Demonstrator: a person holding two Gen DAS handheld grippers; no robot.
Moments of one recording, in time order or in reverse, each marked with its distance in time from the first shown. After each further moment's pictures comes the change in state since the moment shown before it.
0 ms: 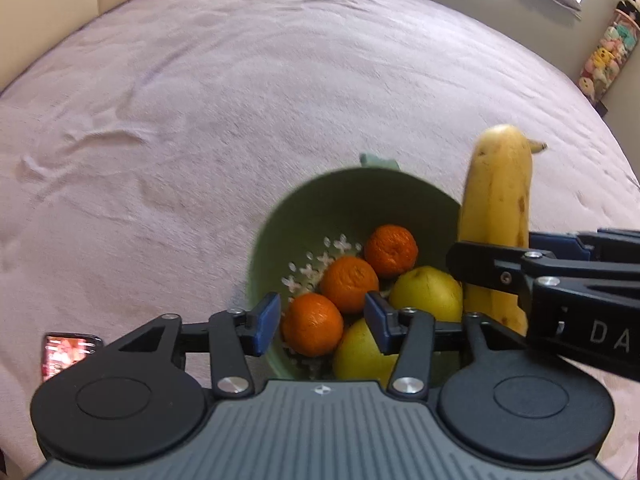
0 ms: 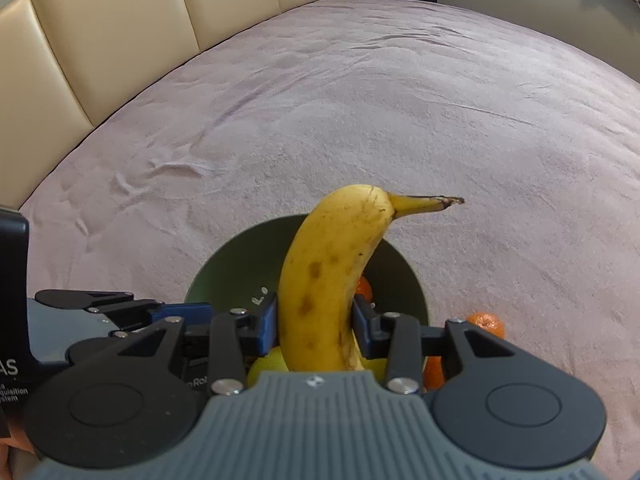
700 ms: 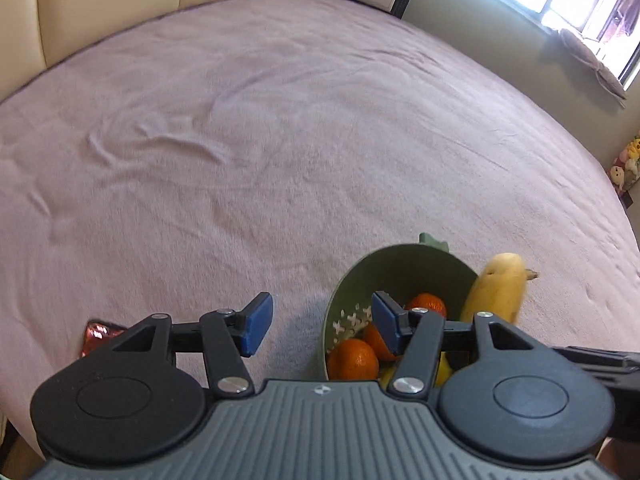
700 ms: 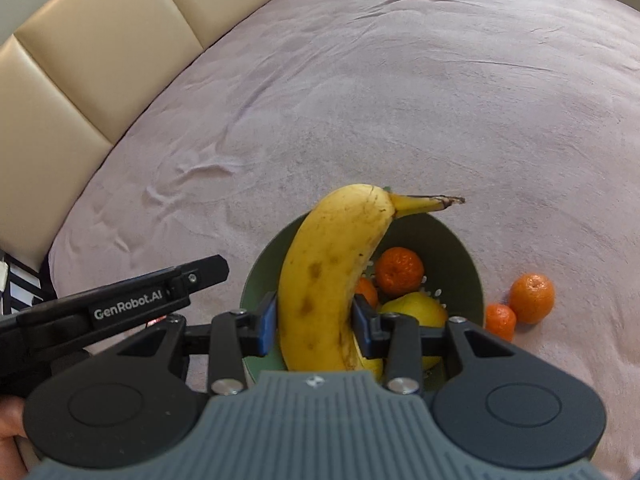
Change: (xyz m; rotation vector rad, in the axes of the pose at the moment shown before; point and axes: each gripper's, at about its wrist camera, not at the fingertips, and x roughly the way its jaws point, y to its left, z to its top) left arm -0.028 0.050 0.015 -0.238 -0.085 0.025; right arm 0.009 0.009 0.009 0.127 0.117 0.118
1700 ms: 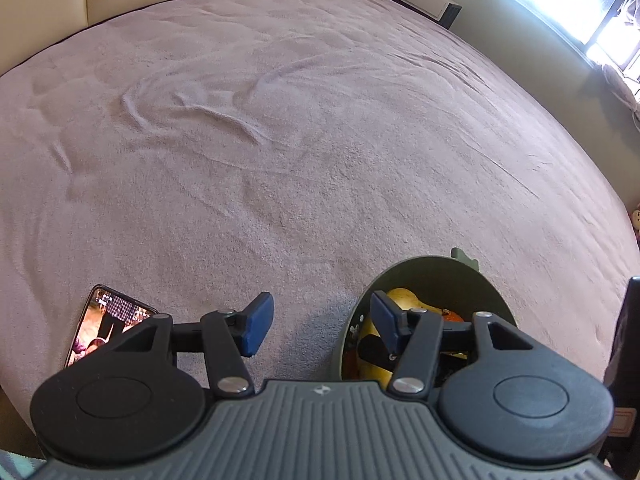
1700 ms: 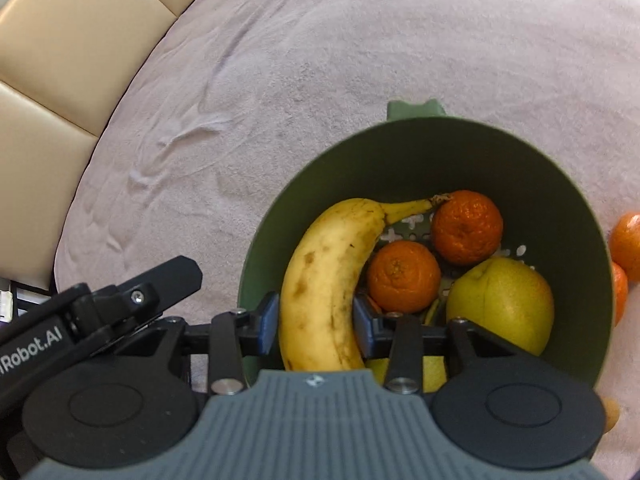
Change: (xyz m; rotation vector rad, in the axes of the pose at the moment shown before) left arm 0.007 0.015 -0.003 -0.140 -0.004 0.055; right arm 0.090 -0.002 0.006 0.156 0.118 0.070
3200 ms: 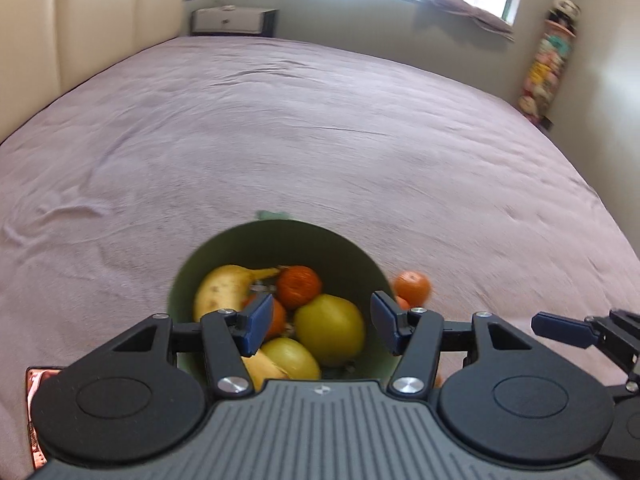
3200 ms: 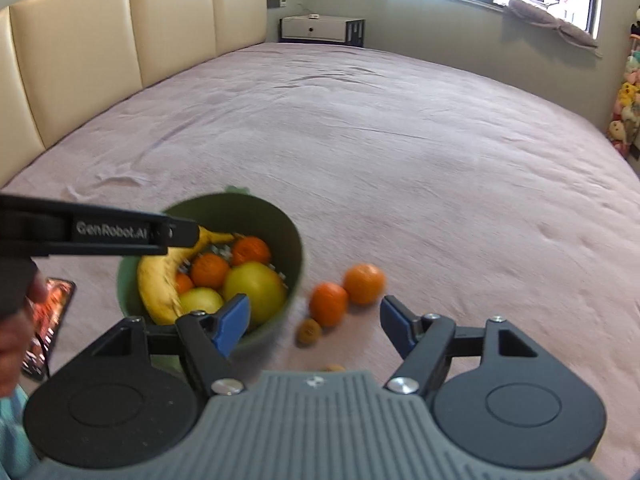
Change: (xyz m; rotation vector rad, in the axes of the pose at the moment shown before) left arm -0.035 -0.107 -0.084 0.524 -0.102 -0.219; right arm -0.160 -0.057 -0.130 -0.249 -0.432 -0.417
